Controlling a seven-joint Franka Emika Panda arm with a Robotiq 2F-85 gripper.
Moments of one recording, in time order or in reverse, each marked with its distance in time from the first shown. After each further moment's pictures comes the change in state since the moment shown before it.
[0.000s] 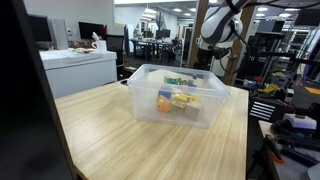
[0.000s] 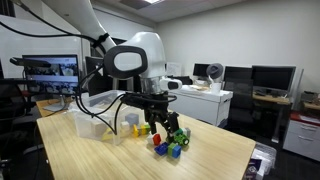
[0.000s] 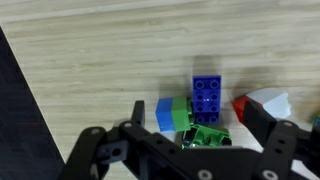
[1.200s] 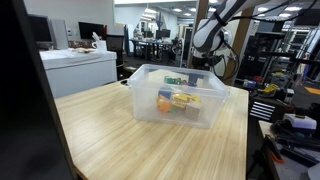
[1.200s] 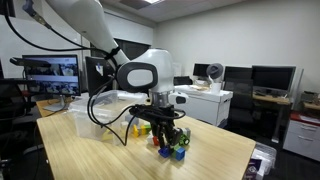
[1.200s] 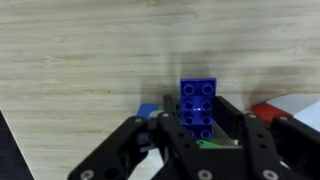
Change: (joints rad) arm -0.107 0.148 0.111 0.114 0.016 -0.007 -0.048
